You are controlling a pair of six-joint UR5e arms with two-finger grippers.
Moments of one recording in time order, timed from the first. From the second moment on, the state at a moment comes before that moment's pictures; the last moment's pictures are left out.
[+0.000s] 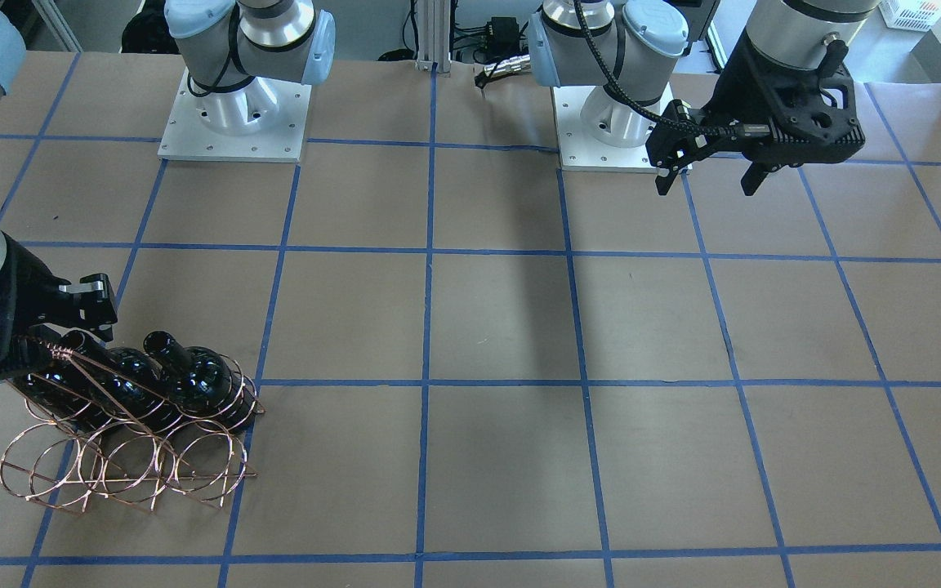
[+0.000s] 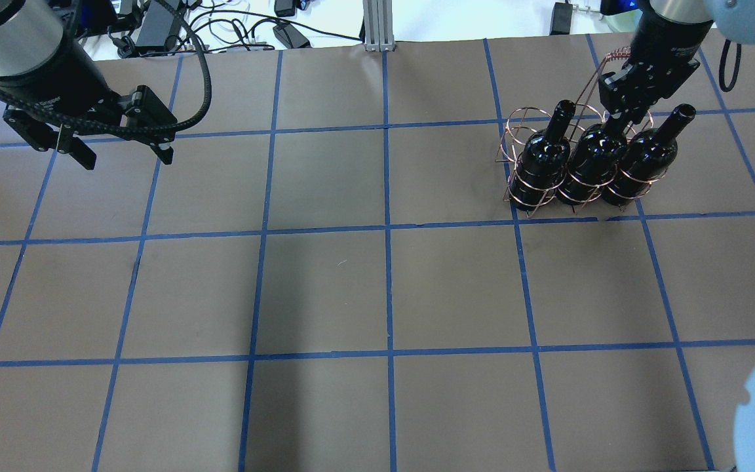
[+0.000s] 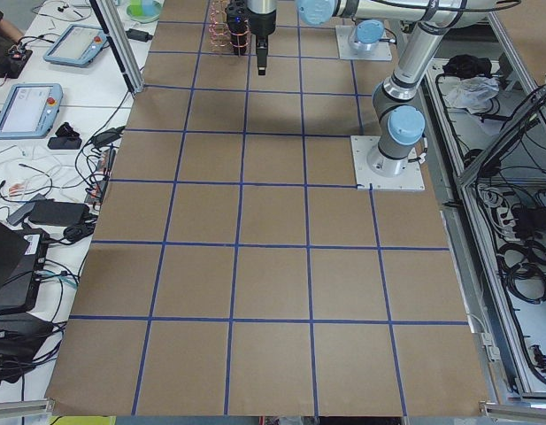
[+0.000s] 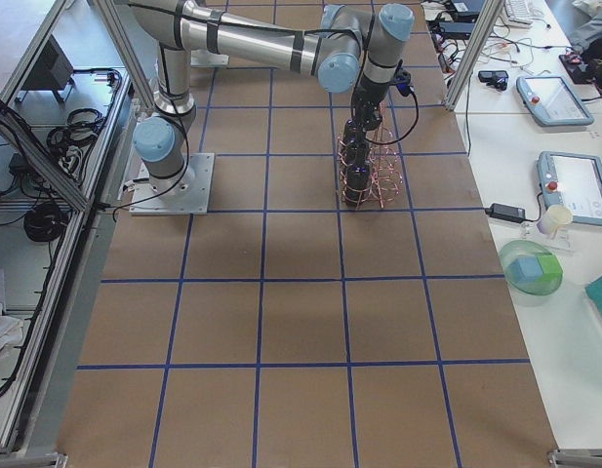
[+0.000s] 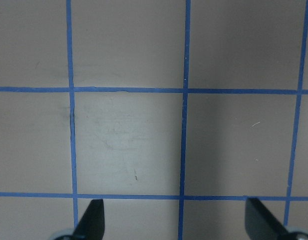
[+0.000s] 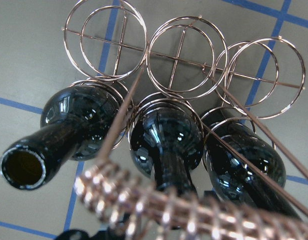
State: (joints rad) left arm -1.48 -1.51 -1.56 -1.63 1.58 0.06; right arm 1.39 -1.28 1.41 -1.61 -1.61 -0.47
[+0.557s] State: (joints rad) left arm -1.48 -1.51 -1.56 -1.63 1.58 0.07; right arm 1.39 -1.40 1.41 -1.57 -1.61 -0.46
